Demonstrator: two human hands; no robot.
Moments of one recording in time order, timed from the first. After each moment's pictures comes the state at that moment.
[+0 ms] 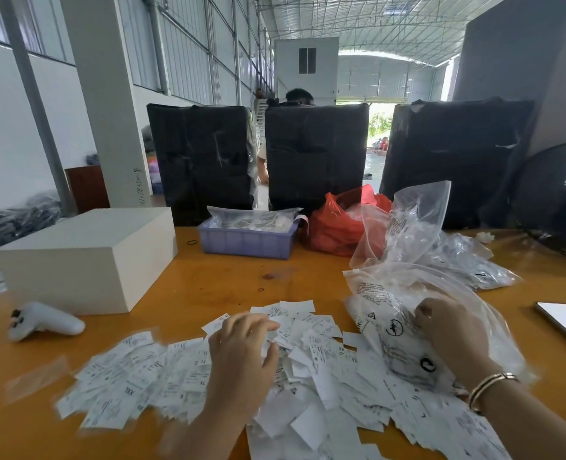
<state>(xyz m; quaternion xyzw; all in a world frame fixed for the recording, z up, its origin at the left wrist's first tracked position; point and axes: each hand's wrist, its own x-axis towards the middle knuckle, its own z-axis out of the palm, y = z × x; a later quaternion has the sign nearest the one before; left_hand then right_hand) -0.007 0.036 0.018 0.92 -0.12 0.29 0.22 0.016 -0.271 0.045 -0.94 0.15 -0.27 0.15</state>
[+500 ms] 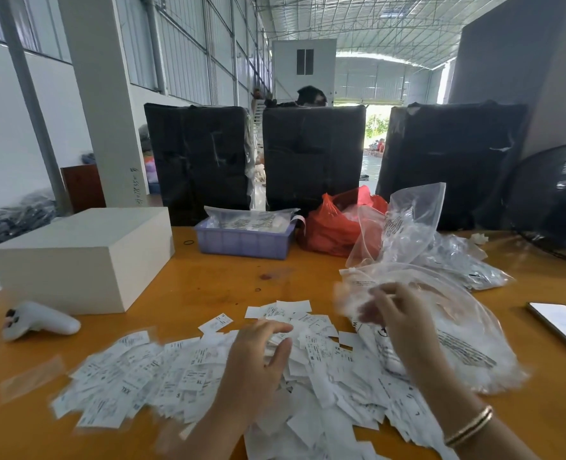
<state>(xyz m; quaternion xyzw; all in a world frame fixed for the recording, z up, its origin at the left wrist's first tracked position) -0.015 0.025 0.025 0.88 -0.19 0.19 0.40 -0.014 -0.193 0.069 -0.73 0.02 -0.24 0.63</state>
